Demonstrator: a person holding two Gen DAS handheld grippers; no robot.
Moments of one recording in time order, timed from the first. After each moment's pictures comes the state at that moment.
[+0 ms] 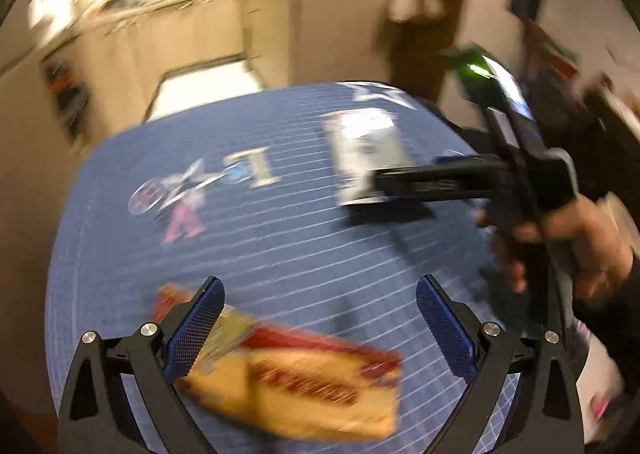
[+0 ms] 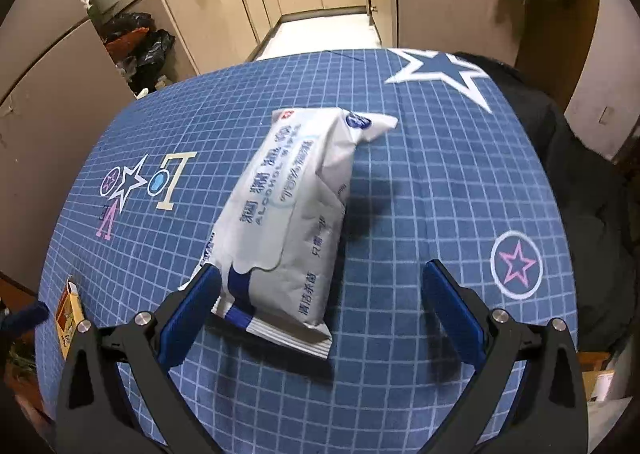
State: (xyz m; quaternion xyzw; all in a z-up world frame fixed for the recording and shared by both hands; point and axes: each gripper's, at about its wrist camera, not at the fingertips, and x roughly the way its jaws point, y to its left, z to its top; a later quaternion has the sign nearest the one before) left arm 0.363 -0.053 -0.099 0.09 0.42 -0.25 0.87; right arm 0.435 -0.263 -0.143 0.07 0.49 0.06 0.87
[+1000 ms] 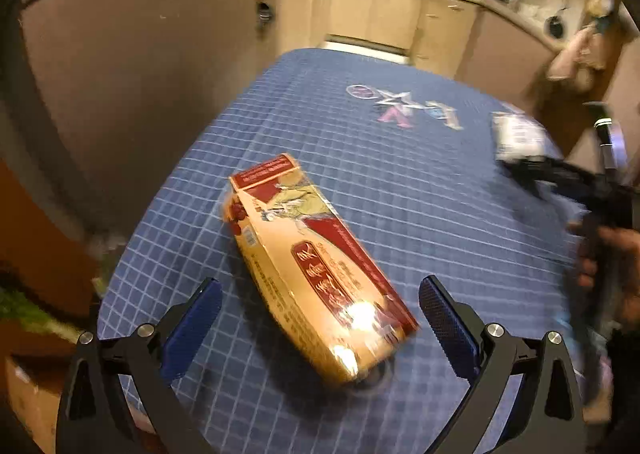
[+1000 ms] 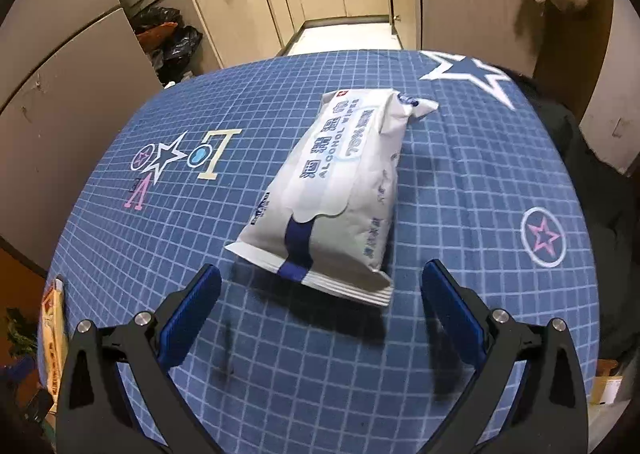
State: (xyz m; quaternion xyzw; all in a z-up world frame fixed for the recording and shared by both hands) left arm 0.250 0.089 -0.103 -0.06 0.45 0.07 0.89; right arm 0.404 -0.238 -0.139 0.05 0.47 0.09 0.88
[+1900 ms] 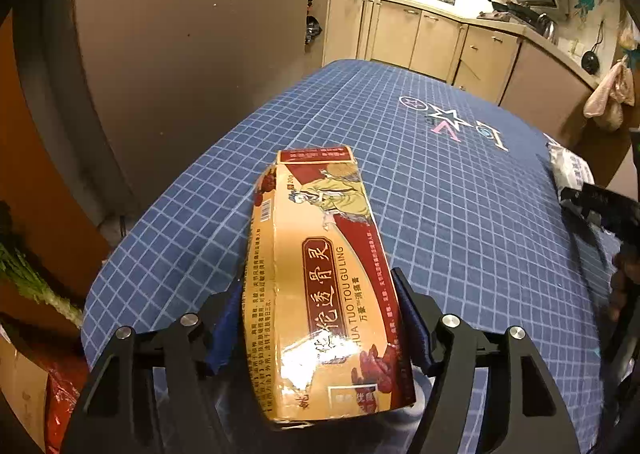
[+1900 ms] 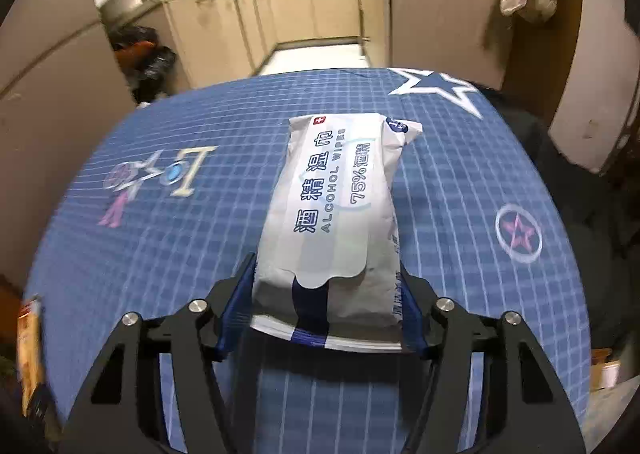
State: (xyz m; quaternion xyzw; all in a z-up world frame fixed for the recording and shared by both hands) left arm 0.238 0.094 -0.145 -0.09 0.40 0.12 0.91; right arm 0.387 -0.239 -0.141 0.06 0.43 0.05 0.90
